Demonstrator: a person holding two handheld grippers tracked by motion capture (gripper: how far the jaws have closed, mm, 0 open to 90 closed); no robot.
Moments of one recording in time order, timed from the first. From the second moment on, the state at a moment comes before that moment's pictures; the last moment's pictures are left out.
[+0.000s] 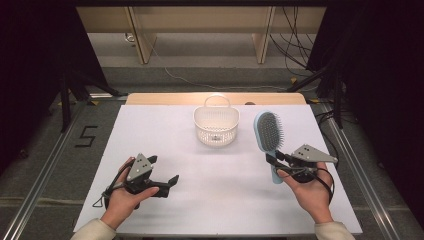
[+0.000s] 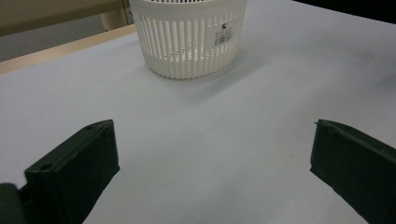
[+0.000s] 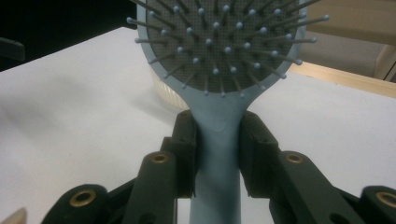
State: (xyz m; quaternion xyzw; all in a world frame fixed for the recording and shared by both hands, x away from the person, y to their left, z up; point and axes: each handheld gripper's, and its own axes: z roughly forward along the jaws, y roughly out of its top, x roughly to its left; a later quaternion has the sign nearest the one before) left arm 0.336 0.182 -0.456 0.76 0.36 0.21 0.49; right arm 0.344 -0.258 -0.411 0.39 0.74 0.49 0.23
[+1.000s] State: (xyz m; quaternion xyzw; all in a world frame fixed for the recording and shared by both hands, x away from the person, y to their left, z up) left arm 0.336 0.182 -0.456 0.76 0.36 0.21 0.49; right arm 0.353 -0.249 -0.406 0.39 0.74 0.50 0.24
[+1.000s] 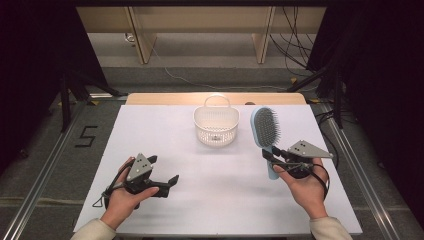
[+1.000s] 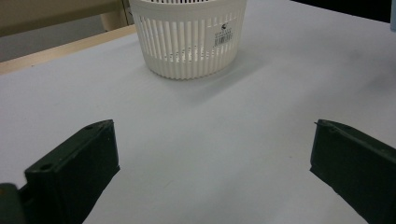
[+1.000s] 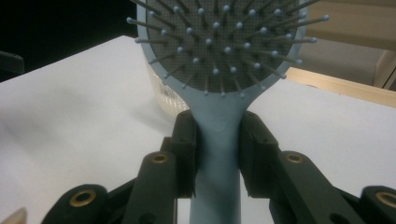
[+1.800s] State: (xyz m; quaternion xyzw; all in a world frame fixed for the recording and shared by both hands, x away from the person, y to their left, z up) left arm 0.336 0.183 -0.456 0.76 0.36 0.21 0.49; right arm 0.358 -0.245 -0.405 0.39 0.73 0.50 0.24
